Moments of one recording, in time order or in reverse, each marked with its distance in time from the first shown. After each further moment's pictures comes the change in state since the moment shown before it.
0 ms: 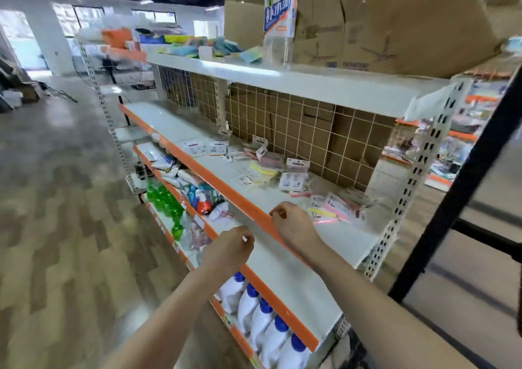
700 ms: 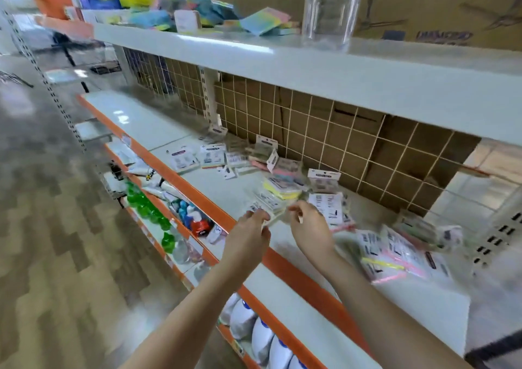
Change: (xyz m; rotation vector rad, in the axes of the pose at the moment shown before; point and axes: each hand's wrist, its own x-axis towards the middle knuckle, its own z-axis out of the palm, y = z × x) left_hand 0.224 -0.053 -0.002 -0.108 0.071 0.115; right_hand 0.199 0.027 0.079 -0.011 0.172 0.117
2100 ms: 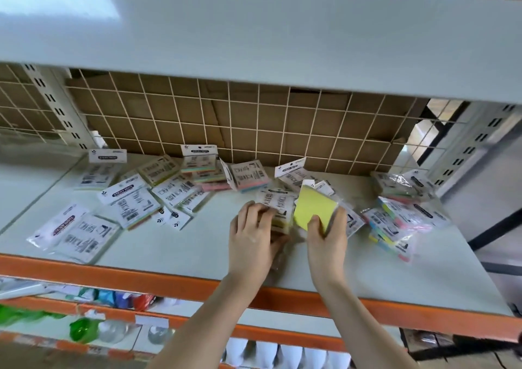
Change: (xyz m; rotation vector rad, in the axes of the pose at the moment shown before) left_hand 0.150 -0.065 0.038 0.015 -0.032 0.766; right_hand 0.040 -0.005 0.085 0.289 0.944 0.394
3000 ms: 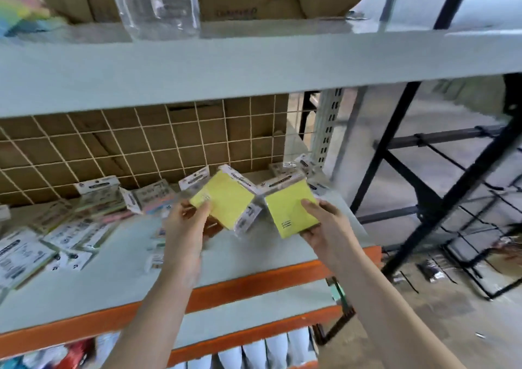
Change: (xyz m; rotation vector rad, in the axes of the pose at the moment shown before) left_hand 0.022 0.106 -0.041 -1.347 -0.025 -0.658; right_hand 0.032 -0.030 -0.188 0.795 -0.013 0.627
